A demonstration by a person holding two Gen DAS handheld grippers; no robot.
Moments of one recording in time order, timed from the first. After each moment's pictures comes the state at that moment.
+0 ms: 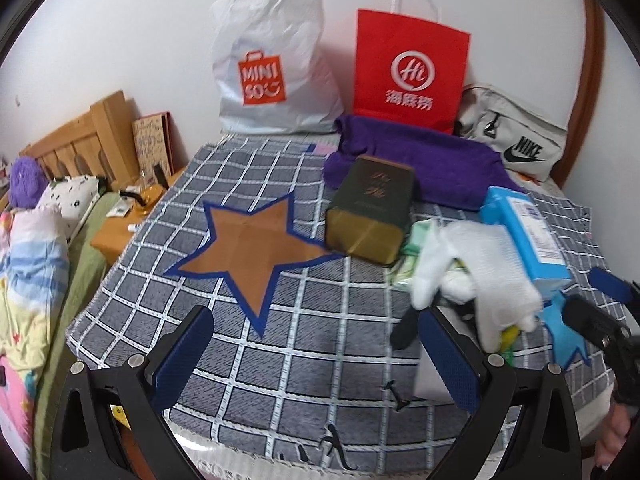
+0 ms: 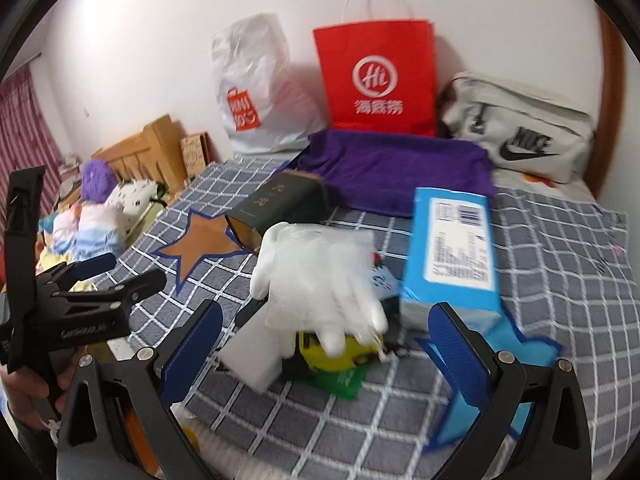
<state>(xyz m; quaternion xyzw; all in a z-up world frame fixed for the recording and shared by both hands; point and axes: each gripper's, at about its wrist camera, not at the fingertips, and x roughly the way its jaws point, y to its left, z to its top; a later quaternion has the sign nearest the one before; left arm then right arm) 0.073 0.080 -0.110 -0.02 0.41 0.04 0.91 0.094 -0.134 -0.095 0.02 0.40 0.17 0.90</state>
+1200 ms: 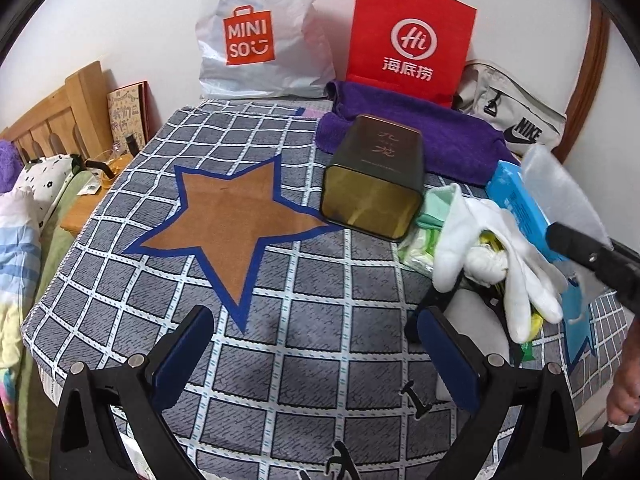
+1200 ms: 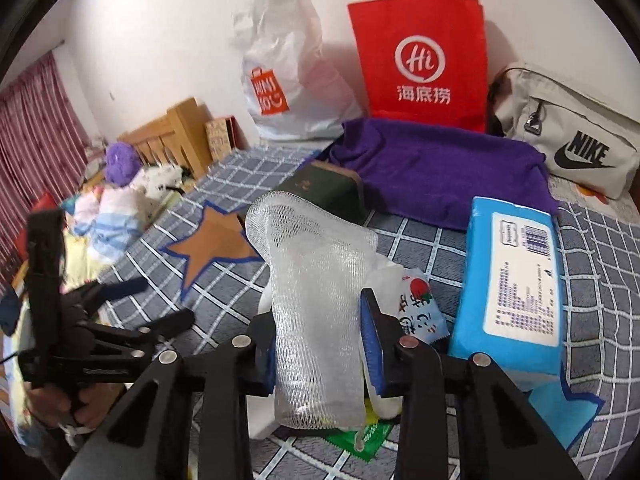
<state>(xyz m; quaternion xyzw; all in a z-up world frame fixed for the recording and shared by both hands) 0.093 0.088 -0.150 -0.04 0.44 -0.01 0.90 0.124 -0.124 -0.109 0.03 0.40 0.23 0.89</state>
